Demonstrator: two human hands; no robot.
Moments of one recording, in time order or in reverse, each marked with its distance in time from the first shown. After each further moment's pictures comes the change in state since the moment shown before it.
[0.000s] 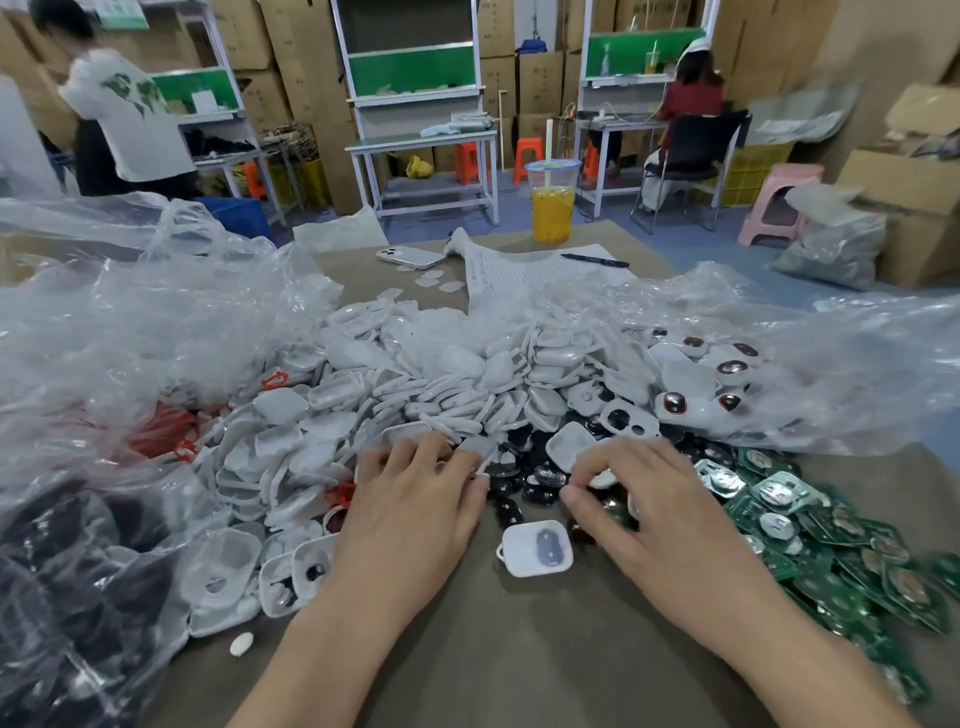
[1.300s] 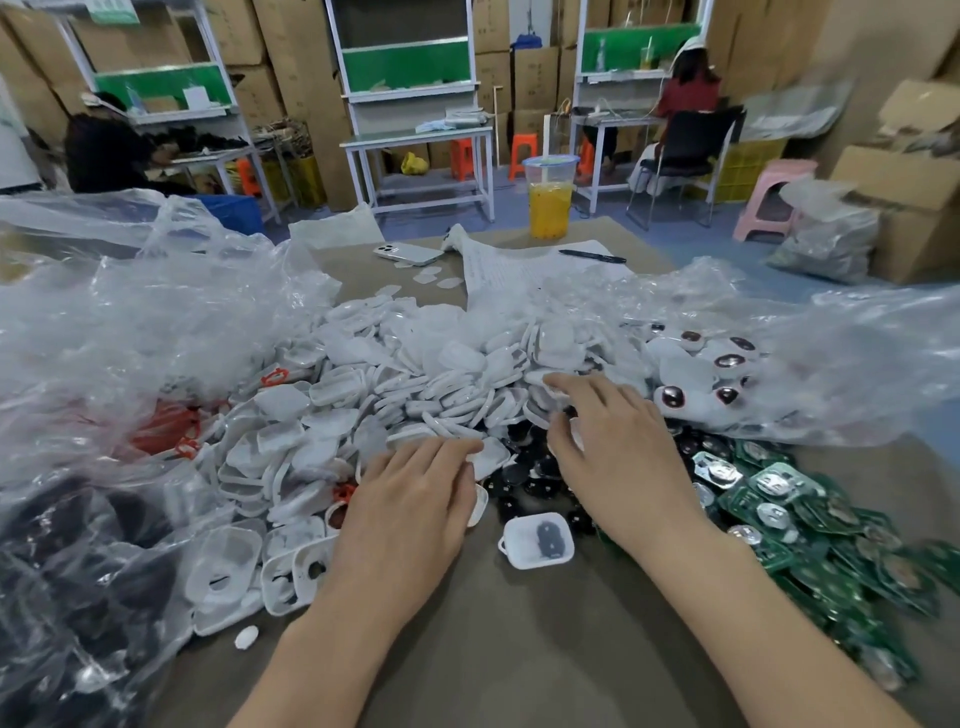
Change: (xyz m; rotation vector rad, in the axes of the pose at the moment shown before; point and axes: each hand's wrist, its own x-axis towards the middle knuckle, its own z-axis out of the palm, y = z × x) left_hand -0.009 -0.005 0.004 -0.287 0.271 0.068; right_hand 0.051 -0.013 0.024 -0.242 0.088 0.126
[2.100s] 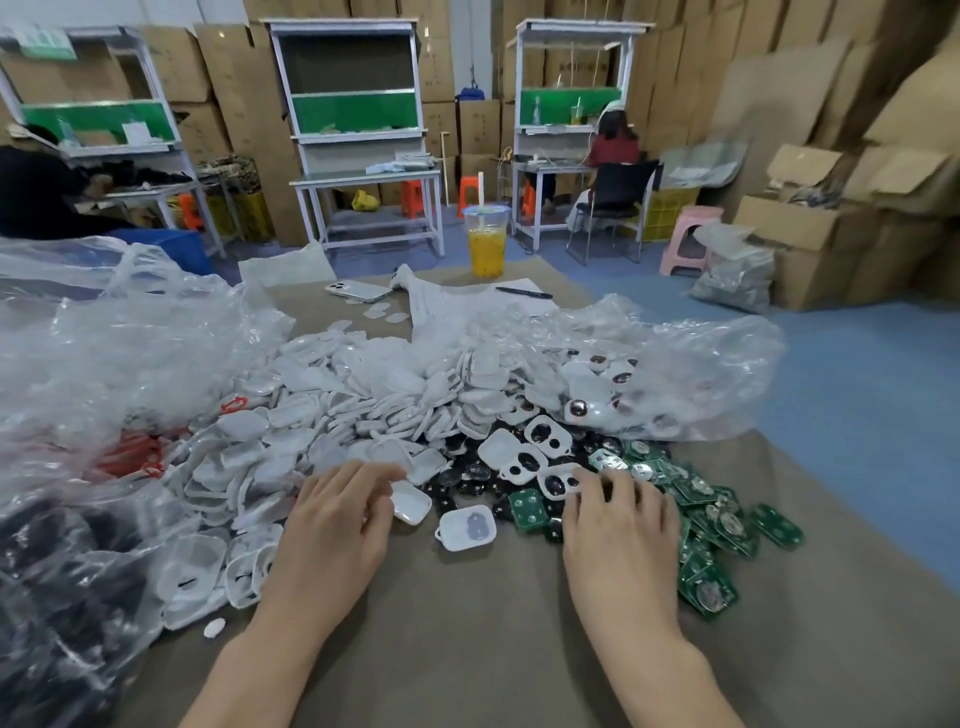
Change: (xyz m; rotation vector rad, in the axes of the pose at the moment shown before) left_hand -0.023 0.001 -0.015 -0.227 0.063 -0.086; right_hand -0.096 0.012 -0.028 -0.295 0.050 0.417
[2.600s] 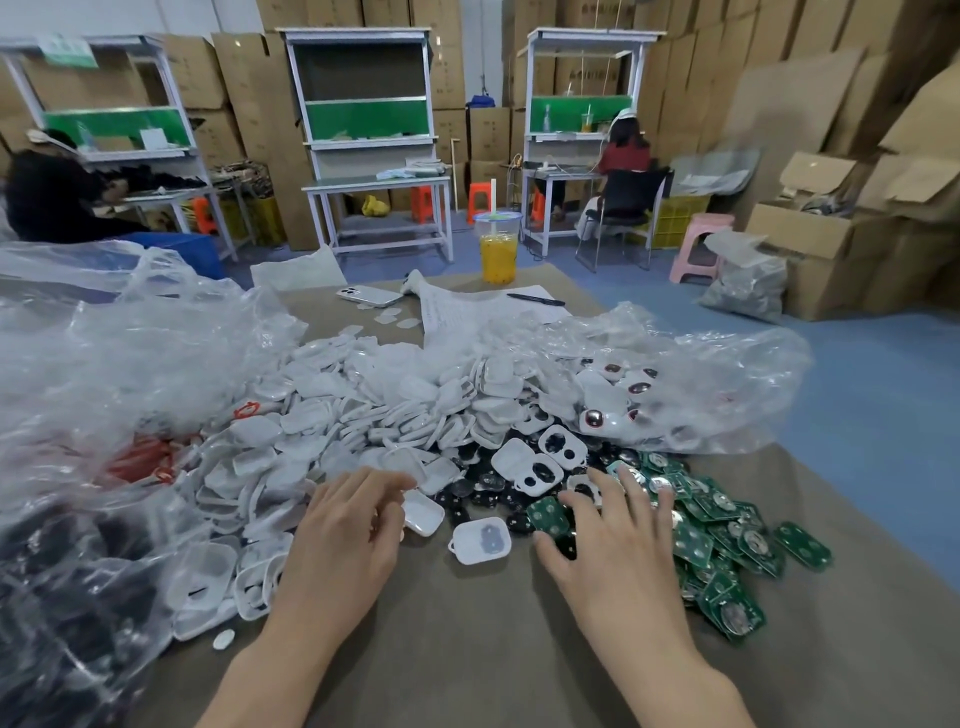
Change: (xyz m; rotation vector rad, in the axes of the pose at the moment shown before) left_hand 0.002 -0.001 -0.001 -0.040 -0.014 -0.043; right_hand 0.007 -0.003 0.002 -0.019 -0.196 -0.190
